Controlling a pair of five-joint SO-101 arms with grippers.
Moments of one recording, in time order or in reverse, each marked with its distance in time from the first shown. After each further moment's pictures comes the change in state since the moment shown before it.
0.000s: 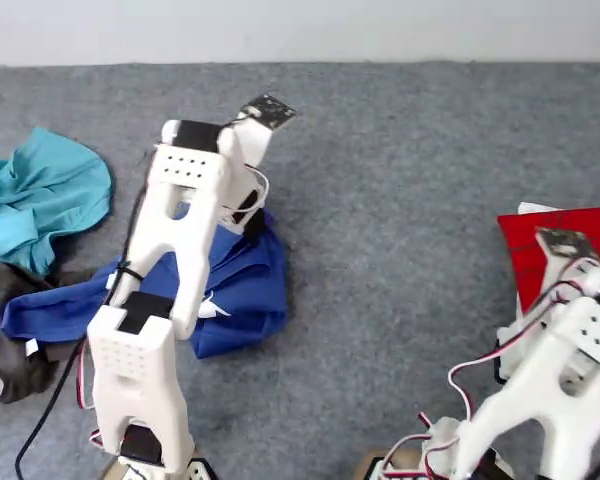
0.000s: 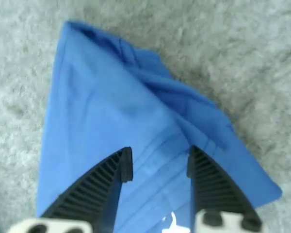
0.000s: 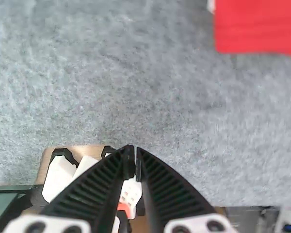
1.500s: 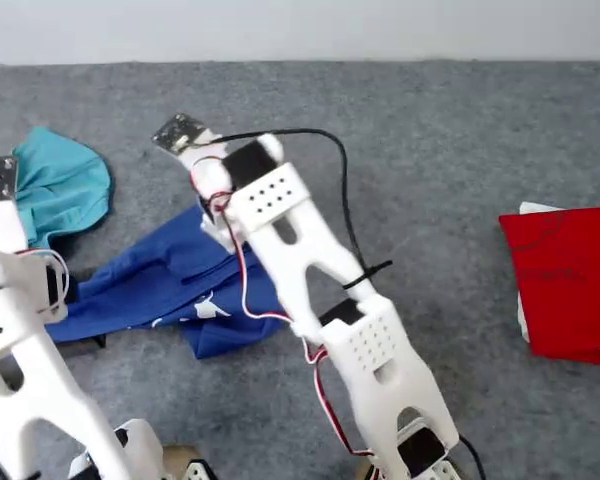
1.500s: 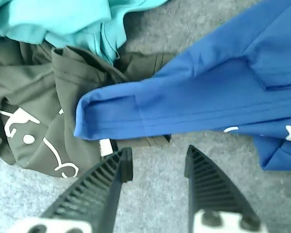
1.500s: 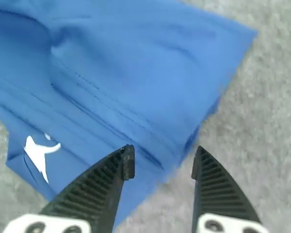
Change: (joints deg) left arm -44.2 -60.7 51.4 -4.3 0.0; right arm -74.2 80.5 -96.0 -0.2 -18.9
